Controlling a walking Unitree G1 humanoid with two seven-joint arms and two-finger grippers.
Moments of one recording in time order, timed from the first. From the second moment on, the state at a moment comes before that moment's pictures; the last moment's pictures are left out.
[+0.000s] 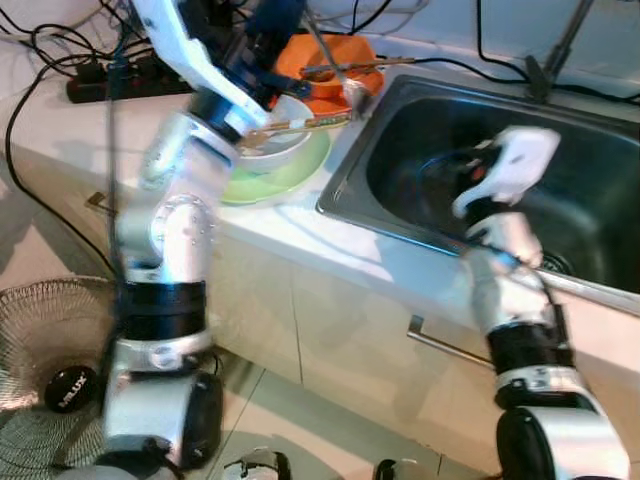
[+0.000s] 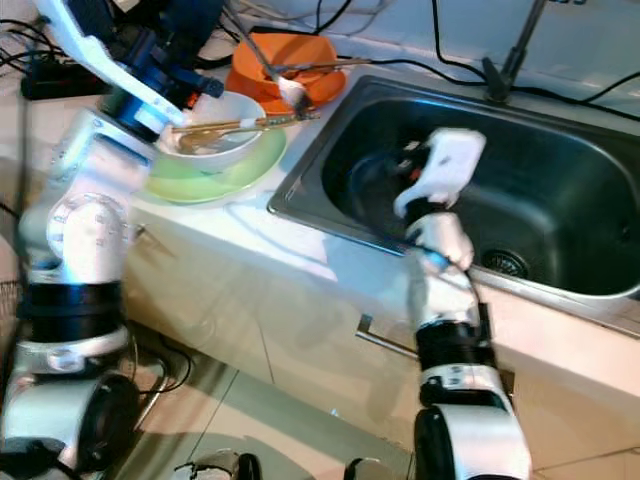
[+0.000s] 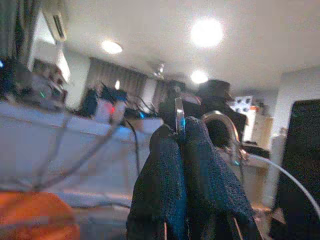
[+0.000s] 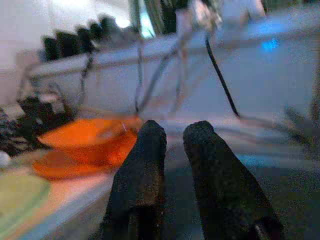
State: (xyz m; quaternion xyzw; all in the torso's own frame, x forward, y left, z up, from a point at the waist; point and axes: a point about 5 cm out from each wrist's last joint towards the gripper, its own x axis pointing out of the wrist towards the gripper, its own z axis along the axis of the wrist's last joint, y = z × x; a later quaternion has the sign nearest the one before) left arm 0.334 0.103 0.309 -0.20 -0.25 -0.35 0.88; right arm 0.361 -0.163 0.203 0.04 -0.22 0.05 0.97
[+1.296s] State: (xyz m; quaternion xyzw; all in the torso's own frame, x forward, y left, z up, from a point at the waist) left arm 0.332 0.077 0.281 -0.21 -0.18 -0.40 0.87; right arm 0.317 -0.157 0.229 -0.10 -0.21 0.33 0.92
